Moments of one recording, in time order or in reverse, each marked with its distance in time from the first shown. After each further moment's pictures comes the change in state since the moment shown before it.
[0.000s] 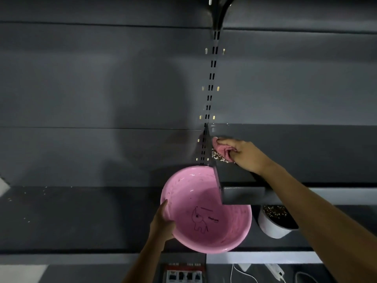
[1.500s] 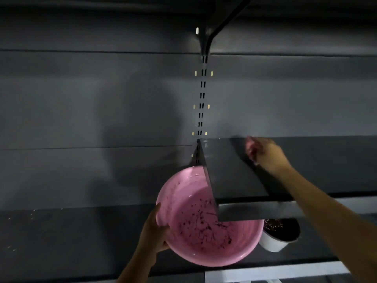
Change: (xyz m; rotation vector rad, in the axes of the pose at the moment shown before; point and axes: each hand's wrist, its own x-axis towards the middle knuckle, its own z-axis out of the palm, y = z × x) left_hand -0.044 0.061 -0.027 -0.172 -0.069 0.126; right_hand 0.000 0.044 -0.050 -0.064 0.385 0.209
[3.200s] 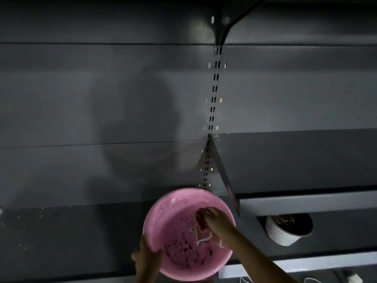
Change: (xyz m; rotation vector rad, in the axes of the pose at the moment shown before) left_hand 0.026 -0.097 -0.045 0.307 0.231 -0.163; right_hand -0.138 -0.059 0.184 0.367 -0.474 0.503
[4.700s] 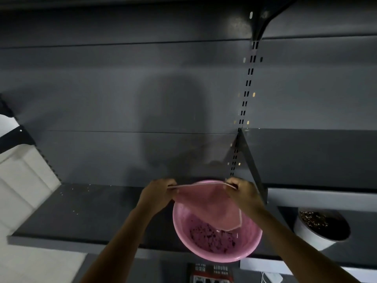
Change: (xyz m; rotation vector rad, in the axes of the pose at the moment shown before) left_hand -0.009 0.097 -0.110 0.661 0.050 0.630; right_hand -0.005 -0.036 -0.021 -0.060 0.140 -0.553
